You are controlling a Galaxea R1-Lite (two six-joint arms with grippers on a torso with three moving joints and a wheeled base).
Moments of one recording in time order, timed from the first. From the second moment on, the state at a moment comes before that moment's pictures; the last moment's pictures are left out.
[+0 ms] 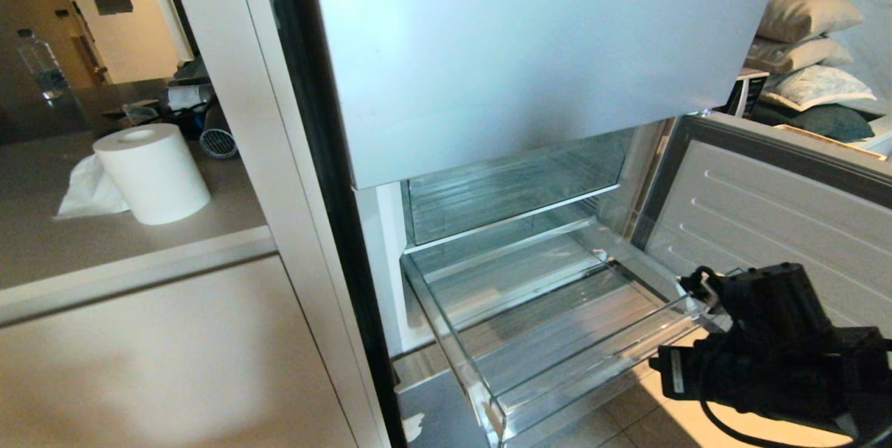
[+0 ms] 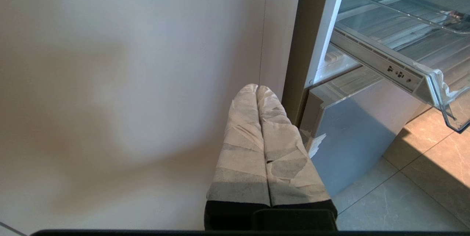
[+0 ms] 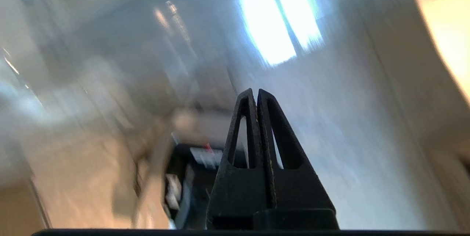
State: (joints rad) left arm 0.00 0.00 0.00 -0.01 0.00 0.00; right arm 0.40 1.66 -0.54 -0.38 -0.09 0.35
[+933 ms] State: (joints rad) left arm 0.00 0.00 0.00 -0.01 0.00 0.00; right arm 0.54 1.83 -0.58 -0.76 -0.34 0.45
